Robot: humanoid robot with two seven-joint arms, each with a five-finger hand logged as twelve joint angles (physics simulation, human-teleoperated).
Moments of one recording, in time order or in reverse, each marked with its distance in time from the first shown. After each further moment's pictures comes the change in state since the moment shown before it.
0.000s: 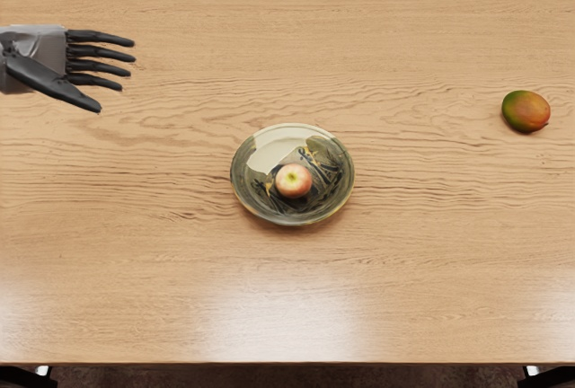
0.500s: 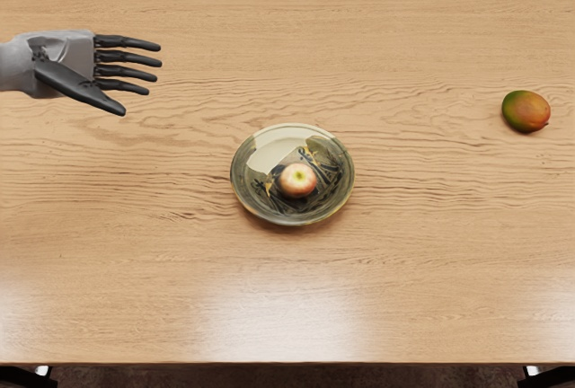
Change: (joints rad) left arm 0.005 -0.058 0.004 -0.009 -0.035 -0.002 -0.001; right arm 0.000 0.000 0.000 0.000 0.000 0.000 0.000
